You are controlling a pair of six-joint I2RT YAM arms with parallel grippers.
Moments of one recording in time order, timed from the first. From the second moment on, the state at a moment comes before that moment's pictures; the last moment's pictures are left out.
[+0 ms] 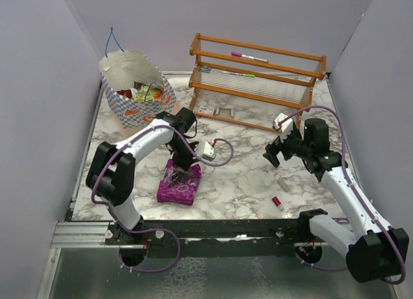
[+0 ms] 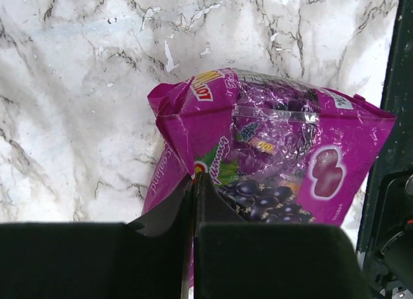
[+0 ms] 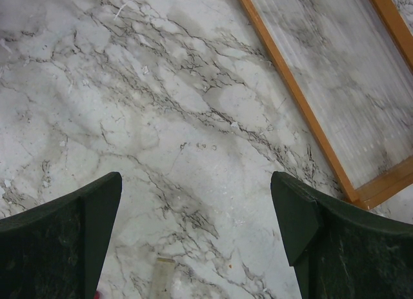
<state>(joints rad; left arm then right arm) -0.53 1.71 1.25 -1.09 0.50 1.13 0.16 0.97 0.71 -0.37 -0.48 -0.49</state>
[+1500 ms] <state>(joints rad) -0.53 1.31 1.22 -0.78 0.28 0.58 0.16 1.48 1.02 -0.71 -0.28 -0.38</state>
